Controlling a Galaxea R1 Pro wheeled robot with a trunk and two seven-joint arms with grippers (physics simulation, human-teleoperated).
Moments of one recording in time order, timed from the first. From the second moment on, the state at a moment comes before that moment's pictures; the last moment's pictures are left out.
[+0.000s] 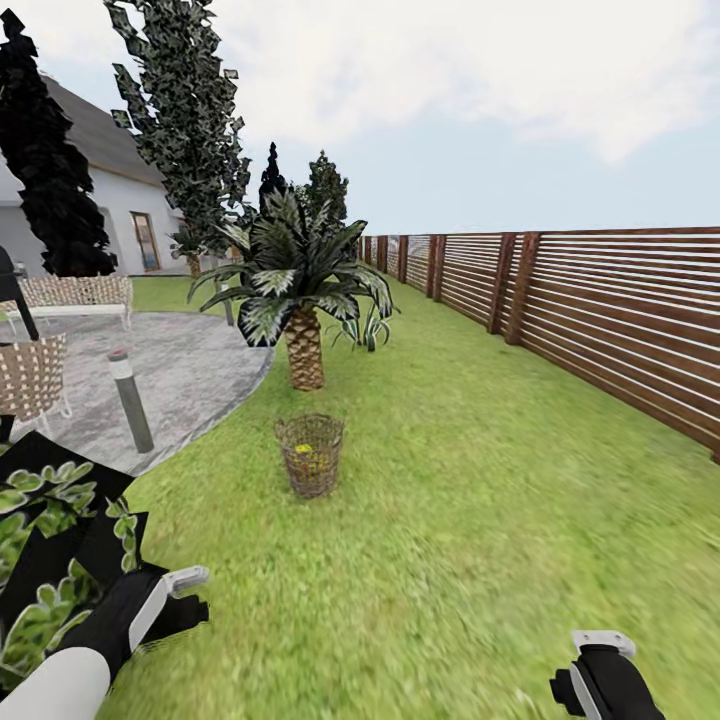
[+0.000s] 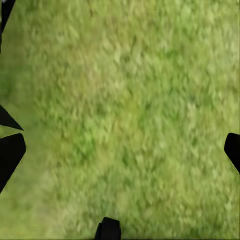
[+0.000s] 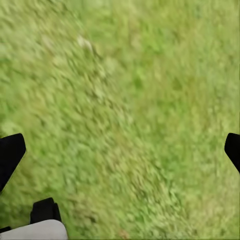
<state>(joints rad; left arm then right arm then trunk) -0.61 0.18 0.11 -0.50 0.17 0.74 0.05 -0.16 -0.12 -0.09 -1.20 0.00 0.98 -0.23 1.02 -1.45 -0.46</state>
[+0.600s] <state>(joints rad) -0.61 0.23 0.11 -0.43 0.18 0.74 -0.12 -0.16 -0.12 -0.09 -1.21 0.00 0.98 -0.23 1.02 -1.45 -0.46</state>
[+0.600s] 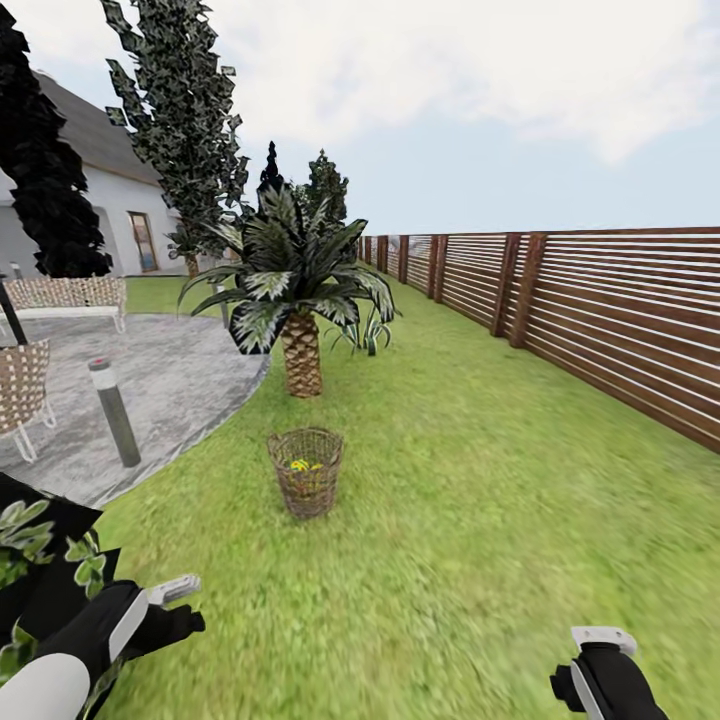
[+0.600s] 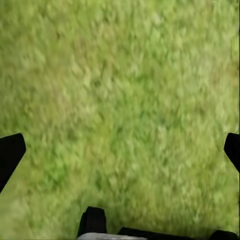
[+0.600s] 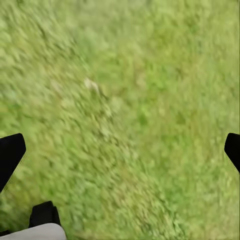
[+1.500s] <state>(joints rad) -0.61 0.22 0.11 -0.41 0.18 0.70 -0.16 -0.16 -0.13 -0.09 -1.24 0.00 0.98 -0.23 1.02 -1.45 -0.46</state>
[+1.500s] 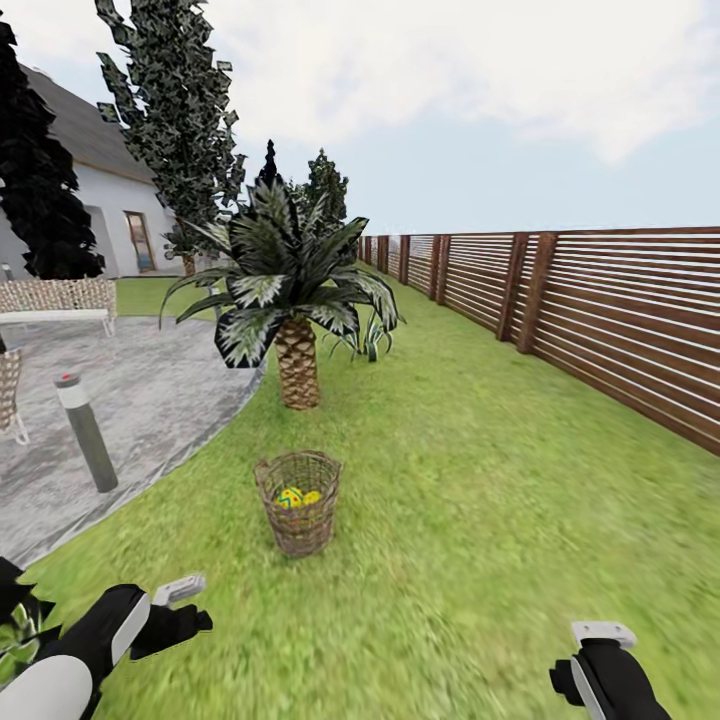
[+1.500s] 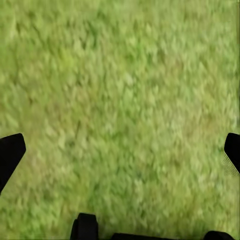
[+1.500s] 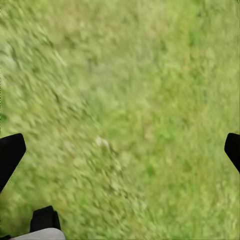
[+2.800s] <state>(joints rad) -0.61 0.22 0.10 -0.41 0.18 0.69 -0.16 -0.16 -0.12 -0.09 -1.24 0.00 0.98 -0.23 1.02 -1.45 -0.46</state>
